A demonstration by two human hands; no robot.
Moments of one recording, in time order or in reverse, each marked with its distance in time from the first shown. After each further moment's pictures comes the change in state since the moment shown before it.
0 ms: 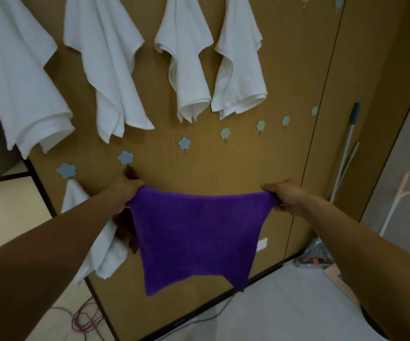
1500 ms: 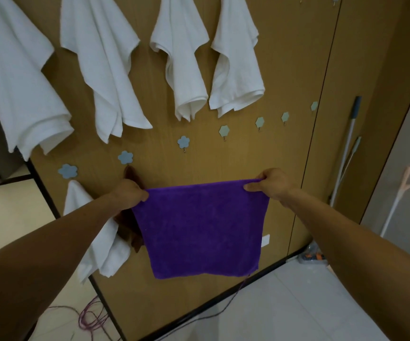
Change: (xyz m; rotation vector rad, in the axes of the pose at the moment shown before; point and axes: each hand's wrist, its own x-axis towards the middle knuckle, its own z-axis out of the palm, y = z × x) left_hand -0.035 0.007 0.001 0.561 -0.040 0.149; right_hand 0.017 -0.004 0.016 -0.316 0.017 -0.208
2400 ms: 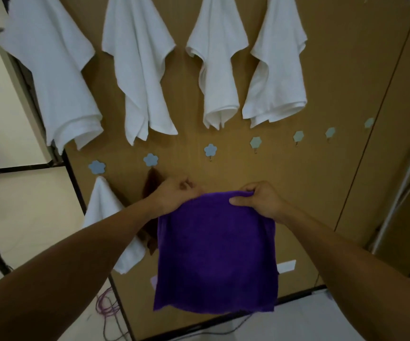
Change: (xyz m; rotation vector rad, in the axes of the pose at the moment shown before) left_hand -0.005 0.046 0.029 -0.291 -0.035 0.366; right_hand 0.051 -0.025 0.051 0.166 -0.405 -0.307
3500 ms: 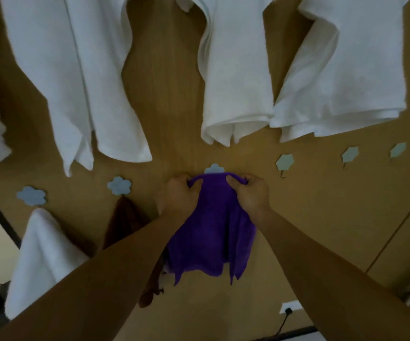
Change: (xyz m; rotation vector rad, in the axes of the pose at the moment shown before) left_hand 0.225 -0.073 0.041 0.337 0.552 -0.142; right_hand 0.255 0.050 0.008 0.130 0.409 0.052
